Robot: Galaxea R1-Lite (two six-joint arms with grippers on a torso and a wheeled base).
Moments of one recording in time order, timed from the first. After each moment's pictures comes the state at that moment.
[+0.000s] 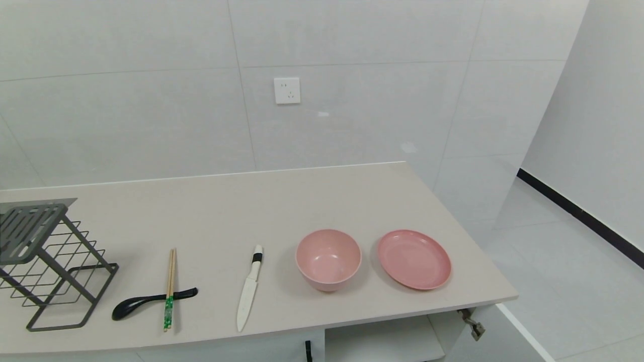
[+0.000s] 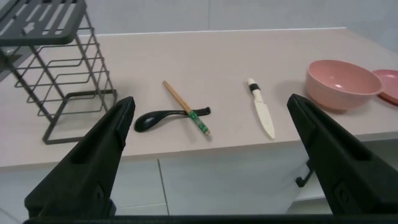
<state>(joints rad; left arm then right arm) 0.00 0.00 0.00 0.00 -0.01 -0.01 0.00 0.00 0.00 0.01 -0.01 0.02</state>
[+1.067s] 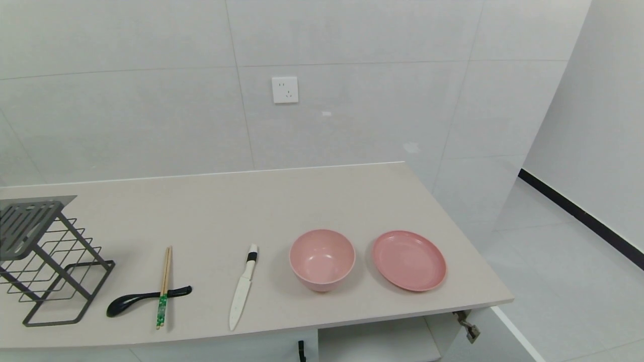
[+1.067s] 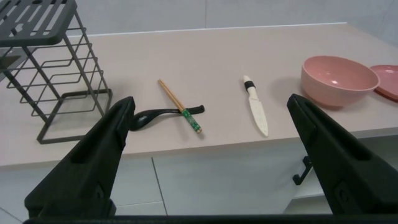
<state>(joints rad) 0.00 0.00 0.00 0.00 -0.02 0.01 0.00 0.00 0.00 0.01 0.00 0.02</state>
